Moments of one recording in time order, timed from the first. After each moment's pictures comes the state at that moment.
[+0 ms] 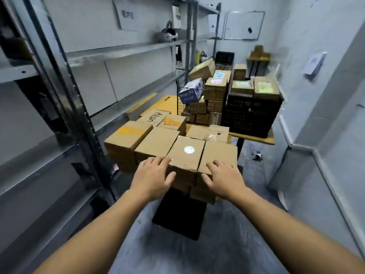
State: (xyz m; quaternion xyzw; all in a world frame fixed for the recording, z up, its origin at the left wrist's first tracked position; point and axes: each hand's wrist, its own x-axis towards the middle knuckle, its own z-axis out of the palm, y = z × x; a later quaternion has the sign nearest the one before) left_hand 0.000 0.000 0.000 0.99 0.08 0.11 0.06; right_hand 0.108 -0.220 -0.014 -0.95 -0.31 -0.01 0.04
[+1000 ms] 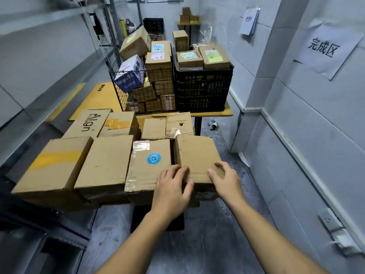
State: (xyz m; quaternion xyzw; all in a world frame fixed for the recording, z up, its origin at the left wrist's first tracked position) left_hand 0.130 -0.058 -0.076 0.95 -0.10 0.11 0.28; right_hand 0.155 -0.242 -0.084 -0.87 0.13 -0.02 0.48
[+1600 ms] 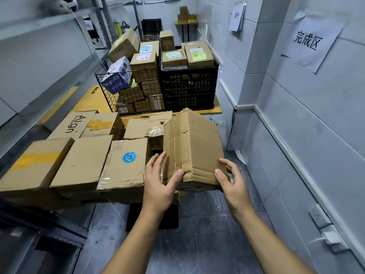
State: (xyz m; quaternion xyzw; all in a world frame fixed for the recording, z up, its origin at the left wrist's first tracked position) left_hand 0.111 -0.129 -0.047 0.84 0.02 0.11 0.53; right_hand 0.118 -0.331 -0.081 -0.69 0.06 -0.08 0.72
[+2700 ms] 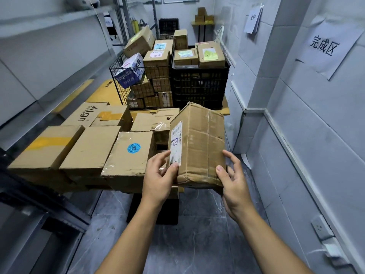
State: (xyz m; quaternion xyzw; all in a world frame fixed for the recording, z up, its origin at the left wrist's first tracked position) left_hand 0.103 -0.139 -0.051 0.77 0.04 0.14 0.62; right_hand 0.106 -0.332 -0.057 -0.60 0.03 -0.02 0.80
